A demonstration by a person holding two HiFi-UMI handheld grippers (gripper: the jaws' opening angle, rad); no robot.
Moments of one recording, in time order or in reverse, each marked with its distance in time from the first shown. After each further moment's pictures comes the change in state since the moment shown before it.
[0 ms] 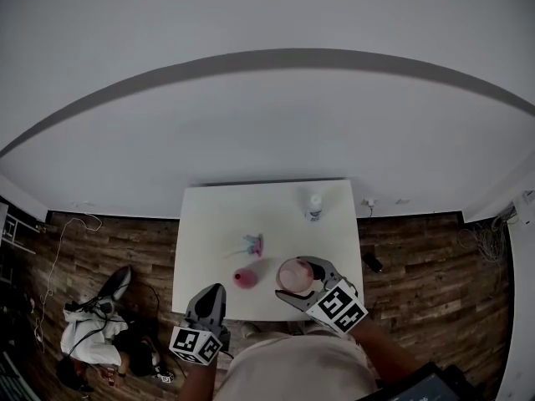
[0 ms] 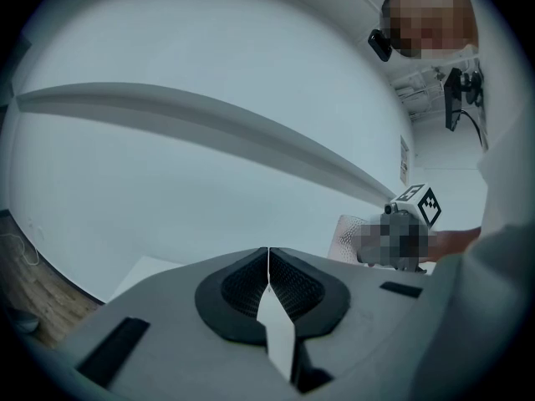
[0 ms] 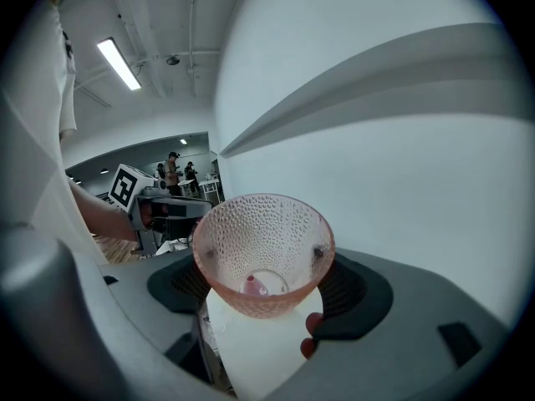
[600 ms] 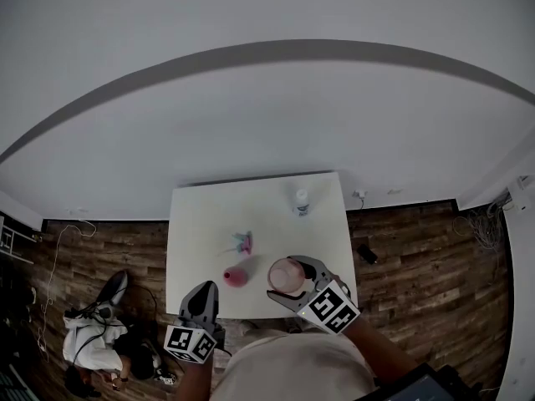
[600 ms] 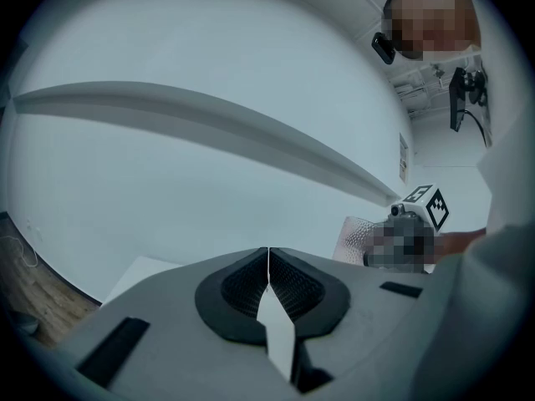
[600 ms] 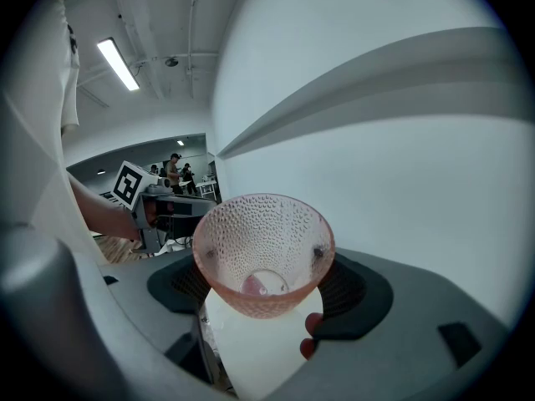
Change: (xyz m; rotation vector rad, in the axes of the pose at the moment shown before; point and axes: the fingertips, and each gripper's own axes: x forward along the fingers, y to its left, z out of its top) left arm 0.014 -0.011 -0.001 0.005 0.013 -0.002; right arm -0.012 -0.003 -0.010 0.004 -0.014 -0.022
